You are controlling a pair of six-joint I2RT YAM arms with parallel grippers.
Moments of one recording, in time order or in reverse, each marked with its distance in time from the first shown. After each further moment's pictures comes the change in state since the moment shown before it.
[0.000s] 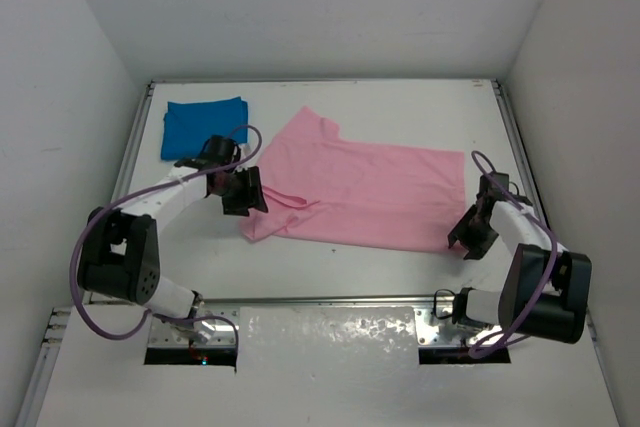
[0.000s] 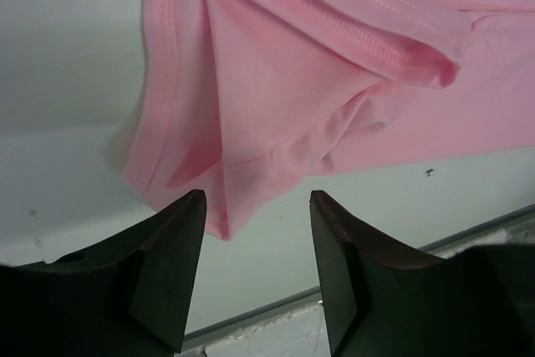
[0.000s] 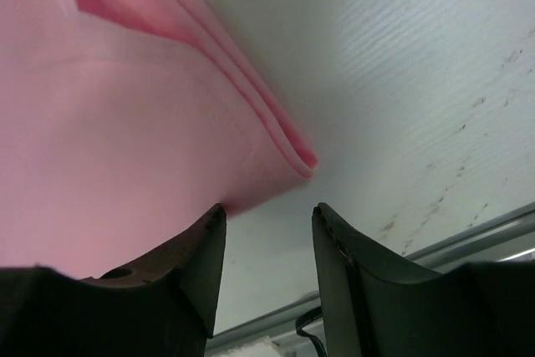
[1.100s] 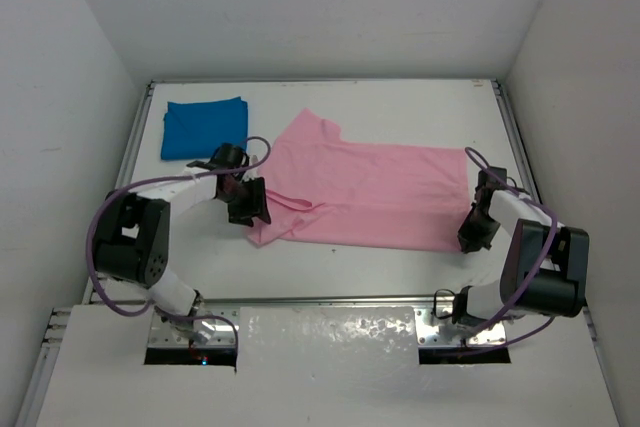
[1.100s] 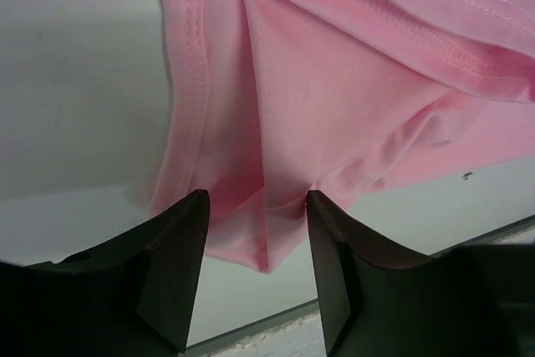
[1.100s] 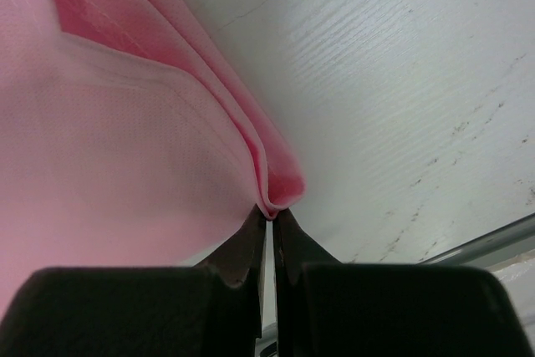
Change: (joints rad) left arm -0.031 0.097 -0.035 0.050 0.008 0.006; right arm -0.007 0.148 0.051 0.059 0.097 -0.112
